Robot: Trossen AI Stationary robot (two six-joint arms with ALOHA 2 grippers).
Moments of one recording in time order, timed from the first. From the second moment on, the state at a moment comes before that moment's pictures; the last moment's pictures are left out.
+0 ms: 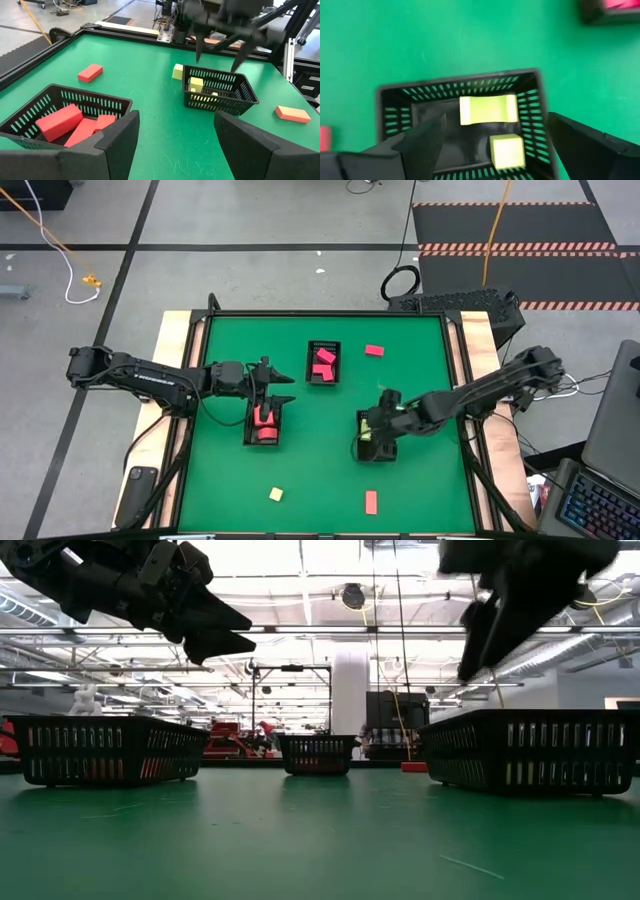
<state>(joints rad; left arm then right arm) 0.03 1.13 0.42 0.45 0.00 -0.13 0.34 1.40 0.94 -0.67 0.24 0.44</state>
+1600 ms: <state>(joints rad) 0.03 1.13 0.42 0.44 0.00 -0.13 0.12 1.22 0.51 -0.60 0.15 0.40</state>
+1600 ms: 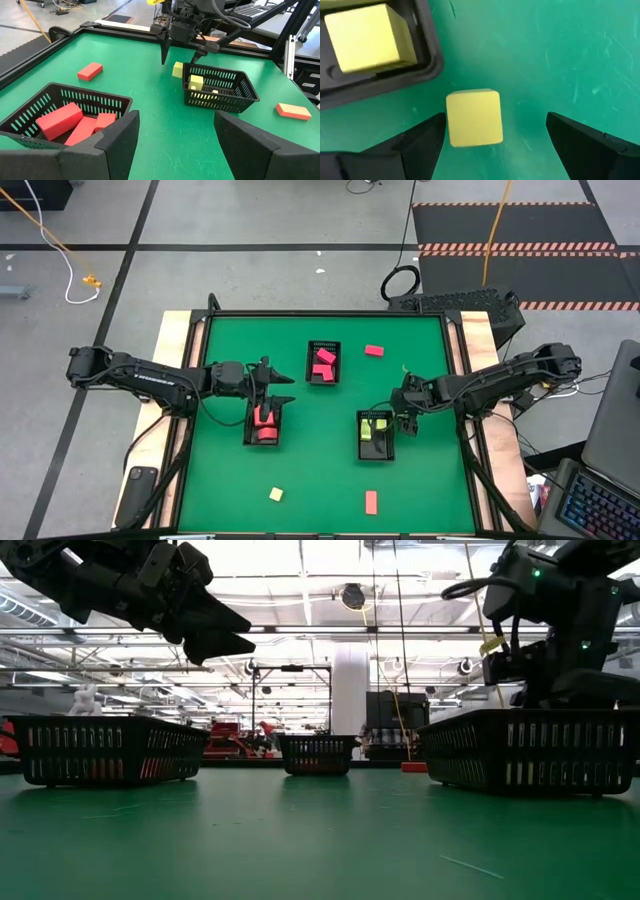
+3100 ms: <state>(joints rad) 0.03 1.13 0.42 0.44 -0.03 -0.14 0.25 1.03 0.76 -0.75 0.13 0.45</state>
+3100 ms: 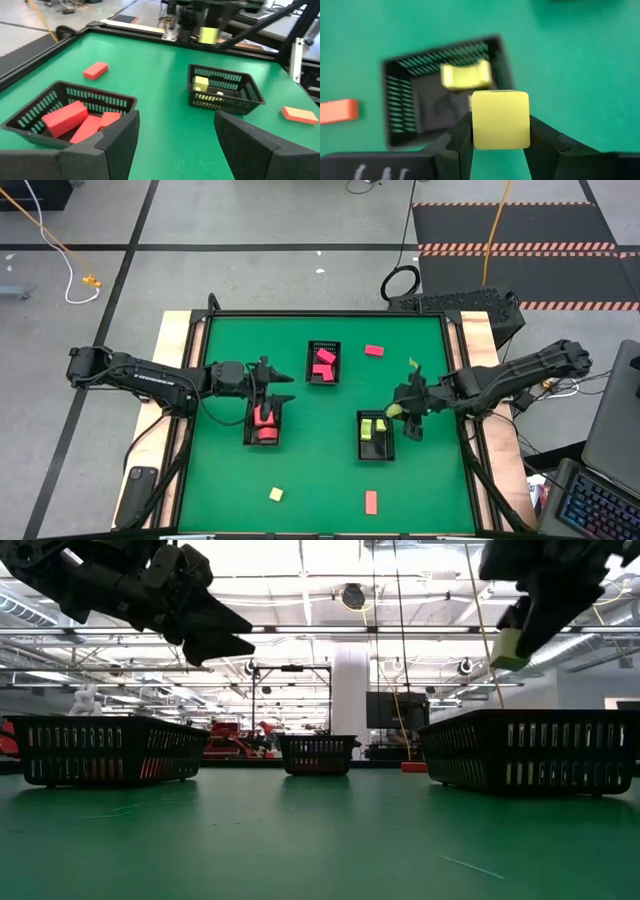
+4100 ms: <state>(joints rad) 0.02 1.13 0.42 0.44 -0.04 -0.19 0.42 1.33 0.86 -0.66 0.16 0.51</state>
